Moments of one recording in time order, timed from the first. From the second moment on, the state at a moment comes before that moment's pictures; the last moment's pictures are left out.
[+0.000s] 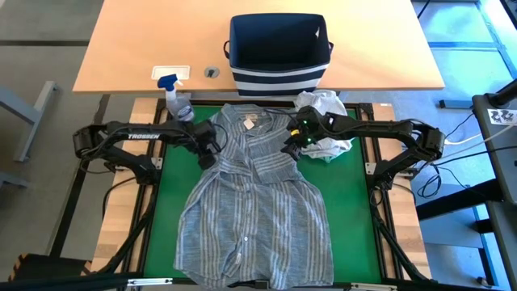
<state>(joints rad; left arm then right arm) 0.46 1.33 0.64 -0.58 -0.10 -0.12 -0.40 1.50 0.92 -0.26 -0.34 0.23</state>
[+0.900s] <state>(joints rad) 0.46 1.50 0.68 -0.32 0.02 0.22 -0.40 1.50 0.92 -0.26 -0.32 0.26</state>
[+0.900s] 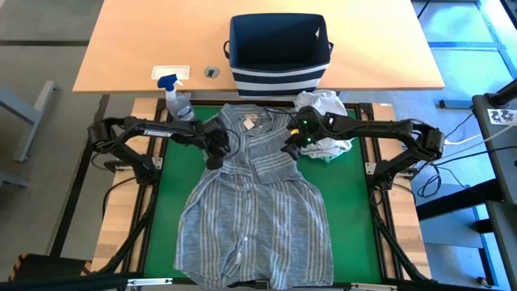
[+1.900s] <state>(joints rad) 0.52 1.45 0.87 -0.11 -0.07 0.30 -0.40 1.50 0.92 -0.26 -0.31 0.26</state>
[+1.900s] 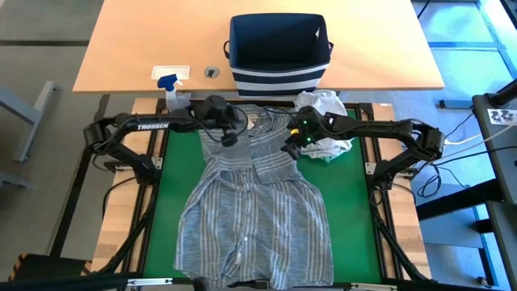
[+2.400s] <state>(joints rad) 0.38 1.49 0.90 -0.23 -0.42 0.30 -0.40 1.50 0.92 -0.26 -0.31 0.26</state>
